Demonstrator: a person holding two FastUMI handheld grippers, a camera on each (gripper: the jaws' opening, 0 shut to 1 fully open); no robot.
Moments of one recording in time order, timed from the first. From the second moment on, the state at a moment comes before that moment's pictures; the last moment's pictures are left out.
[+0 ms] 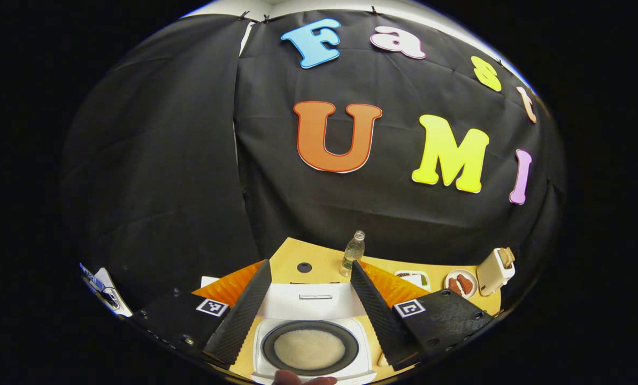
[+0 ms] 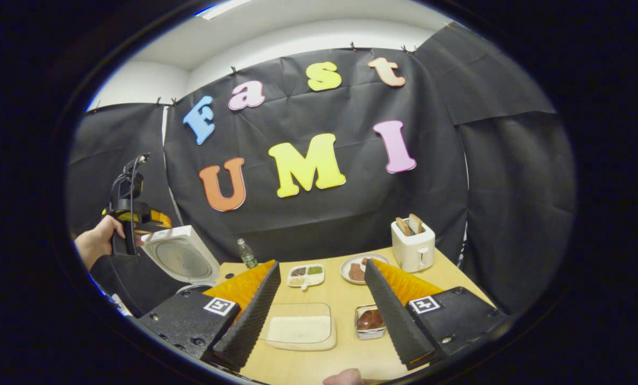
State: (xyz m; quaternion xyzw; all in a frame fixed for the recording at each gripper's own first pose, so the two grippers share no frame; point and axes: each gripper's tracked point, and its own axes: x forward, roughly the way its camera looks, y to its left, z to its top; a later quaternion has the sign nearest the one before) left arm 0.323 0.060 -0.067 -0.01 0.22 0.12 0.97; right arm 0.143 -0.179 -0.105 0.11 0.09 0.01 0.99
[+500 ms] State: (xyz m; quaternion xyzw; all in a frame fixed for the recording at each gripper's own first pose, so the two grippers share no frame) left arm 0.218 0.019 -0.139 -0.08 0.31 0.09 0.94; right arm 0.125 -0.146 -0.106 0.10 0.09 0.05 0.99
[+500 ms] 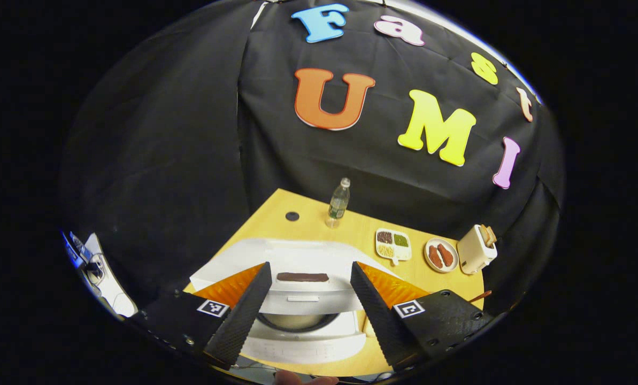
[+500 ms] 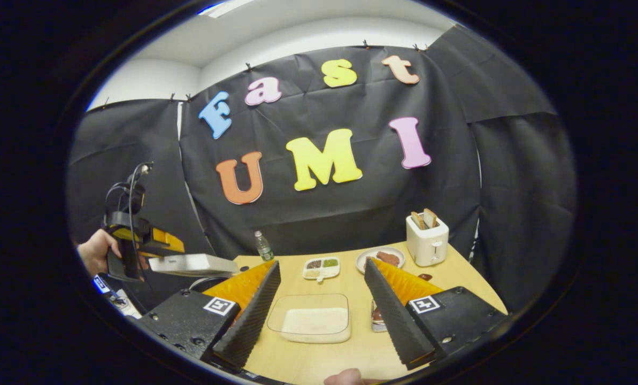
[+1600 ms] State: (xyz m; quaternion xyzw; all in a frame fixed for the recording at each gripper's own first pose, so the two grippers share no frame) left arm 0.148 0.006 -0.259 -0.10 0.43 0.12 0.89; right arm 0.134 -0.137 -0.131 0.10 0.12 0.06 0.99
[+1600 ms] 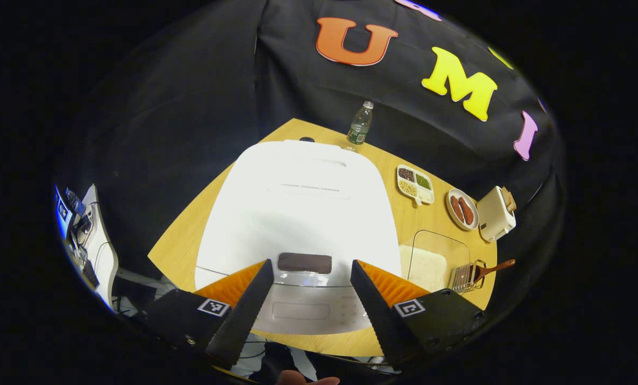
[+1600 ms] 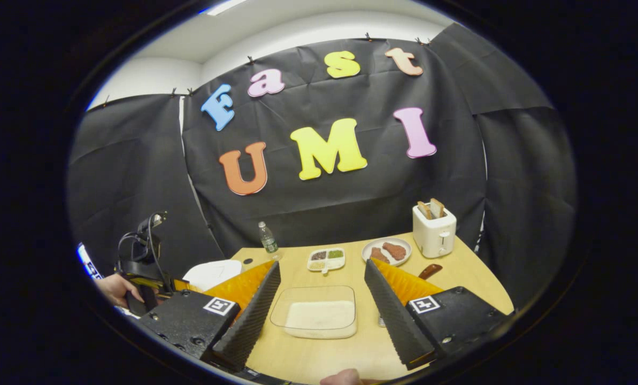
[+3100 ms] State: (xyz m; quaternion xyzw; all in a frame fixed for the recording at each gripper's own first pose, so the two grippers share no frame) left arm 0.143 -0.007 -0.185 -0.07 0.27 0.12 0.95; right arm 0.116 -0.115 -0.130 0.07 0.11 0.09 0.99
